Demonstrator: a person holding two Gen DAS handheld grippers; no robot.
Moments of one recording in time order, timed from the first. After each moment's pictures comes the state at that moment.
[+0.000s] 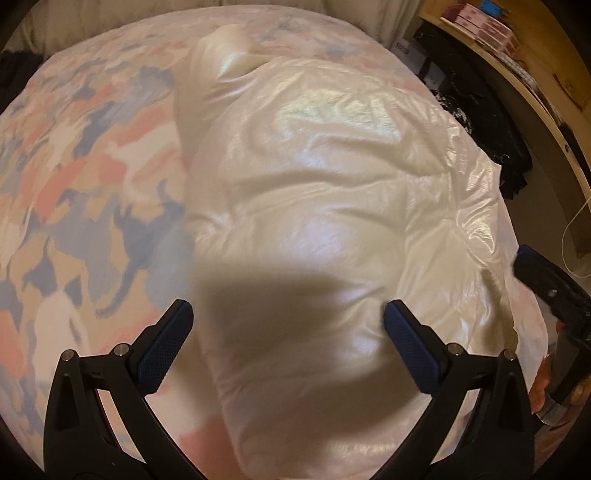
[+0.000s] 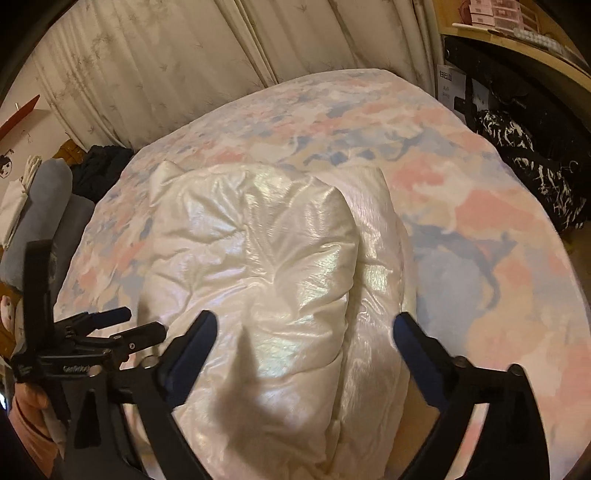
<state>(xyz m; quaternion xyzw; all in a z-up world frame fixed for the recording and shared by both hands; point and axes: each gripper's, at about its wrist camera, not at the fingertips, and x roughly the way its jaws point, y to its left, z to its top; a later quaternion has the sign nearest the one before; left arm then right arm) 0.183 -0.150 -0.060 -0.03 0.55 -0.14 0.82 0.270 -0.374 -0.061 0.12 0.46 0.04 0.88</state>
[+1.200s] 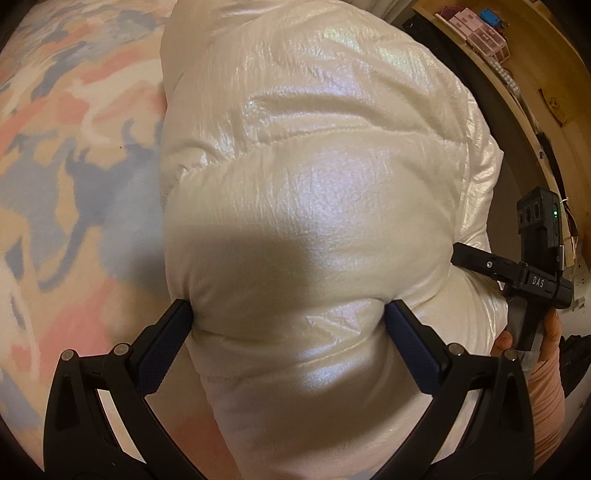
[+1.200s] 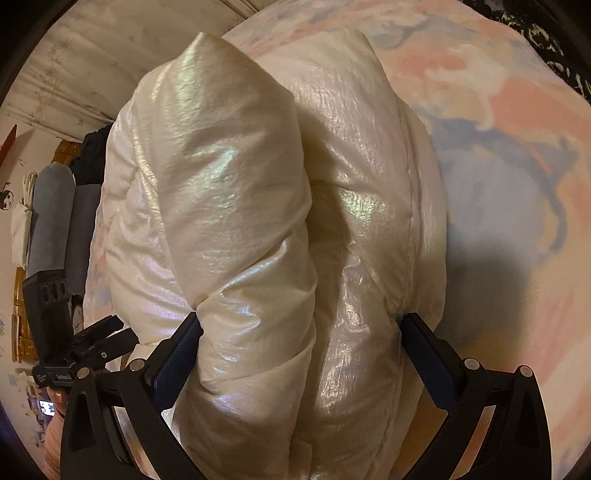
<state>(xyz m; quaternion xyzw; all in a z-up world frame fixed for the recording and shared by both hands) 0.179 -0.133 -0.096 -0.11 0.59 -0.22 0.77 0.292 -0.404 -0.114 0.21 0.59 0.10 0.77</state>
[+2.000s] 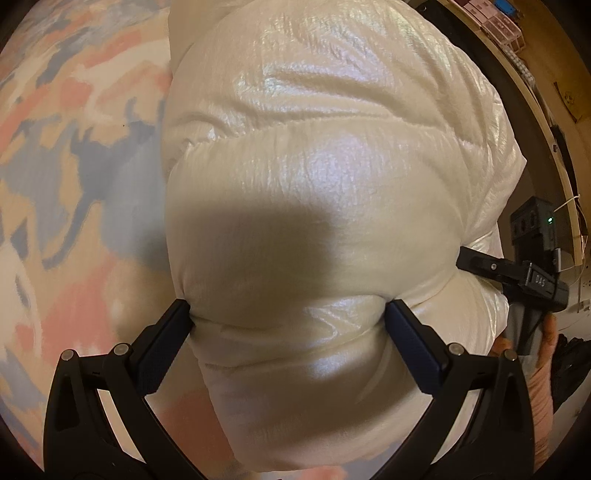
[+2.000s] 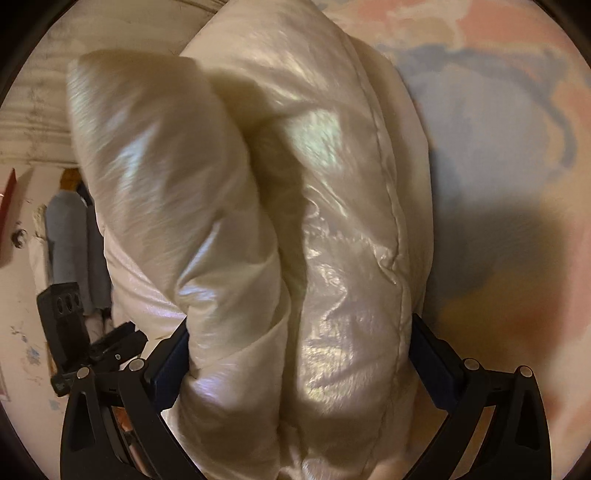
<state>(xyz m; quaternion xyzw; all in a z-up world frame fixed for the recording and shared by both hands) 0.210 -0.134 -0.096 -0.10 0.63 -0.20 0.75 0.279 -0.467 -0.097 0.31 0.61 0.11 0.72</state>
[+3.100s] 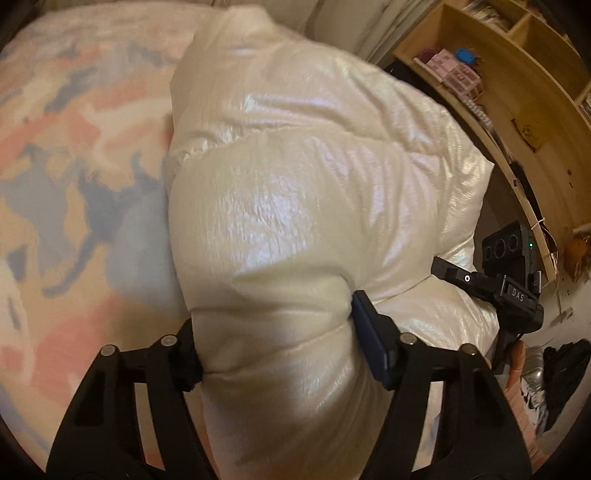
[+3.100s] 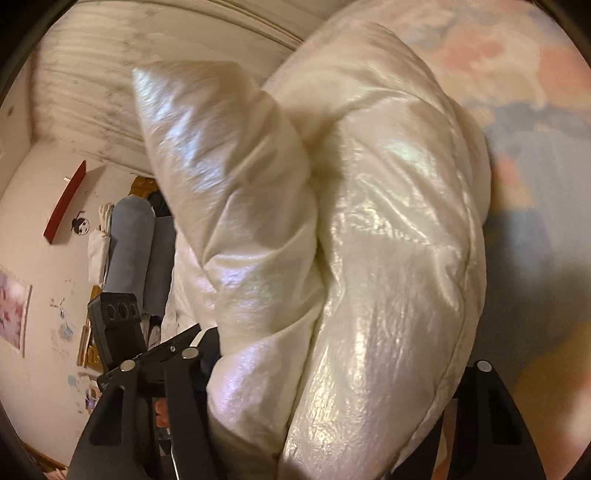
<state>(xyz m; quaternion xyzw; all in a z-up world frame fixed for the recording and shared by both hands) 0.210 -0.082 -0.058 -0.15 0.49 -0.24 0.82 0.265 -0.512 0.065 0.34 0.48 0.22 0.78</state>
